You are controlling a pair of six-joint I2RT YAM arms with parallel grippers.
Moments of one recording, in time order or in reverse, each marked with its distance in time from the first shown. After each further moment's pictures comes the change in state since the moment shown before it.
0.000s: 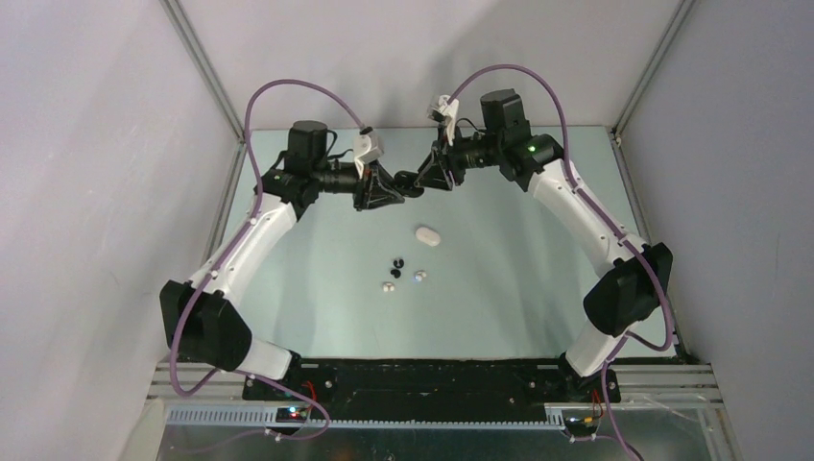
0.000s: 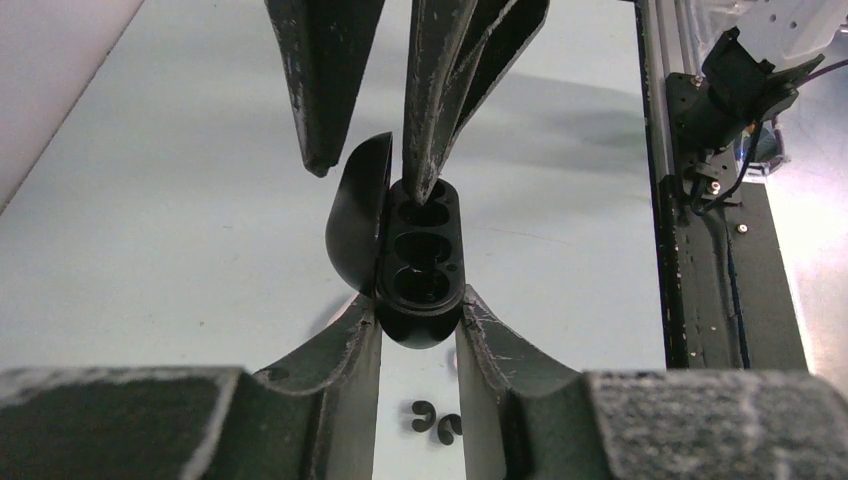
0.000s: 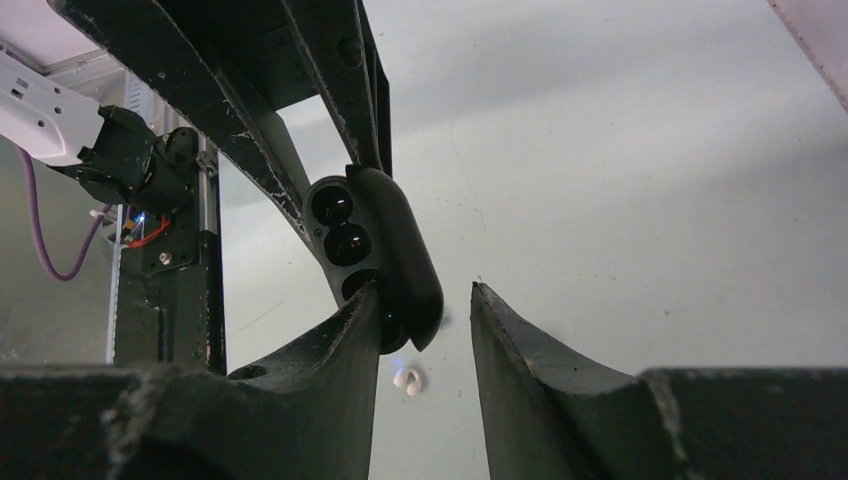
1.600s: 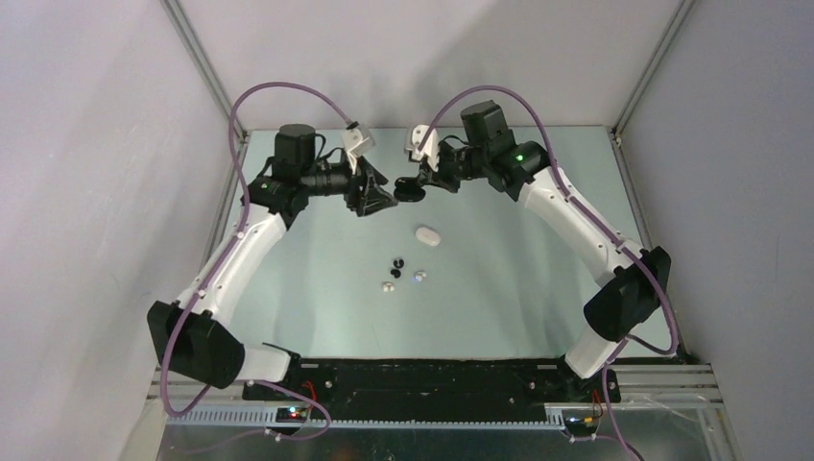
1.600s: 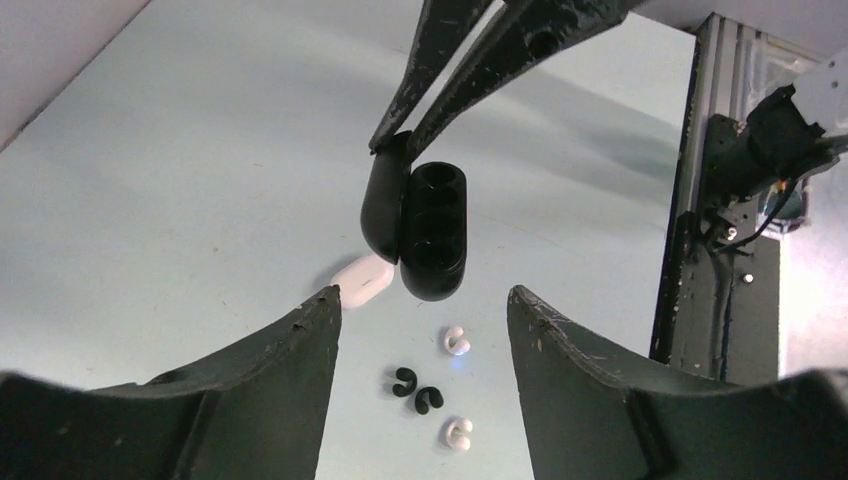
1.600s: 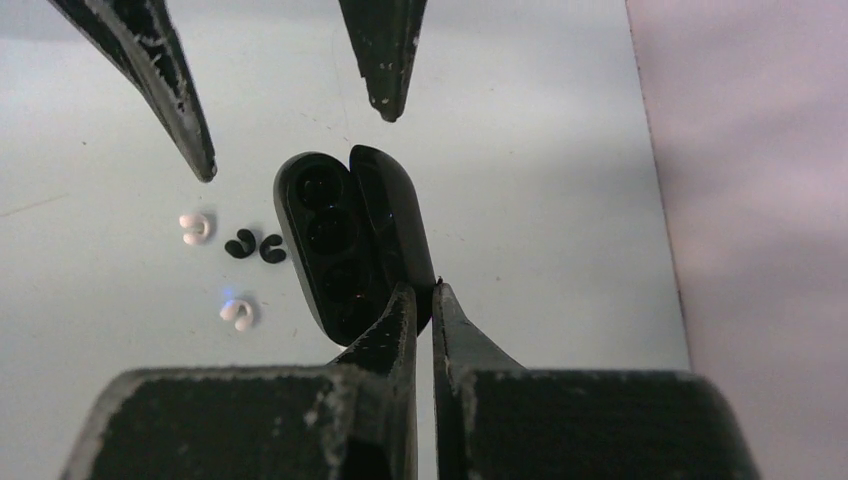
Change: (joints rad) left arm 0.018 -0.073 -0.027 -0.014 -0.158 -0.151; right arm 0.103 -0.014 0.000 -0.098 0.277 -0.475
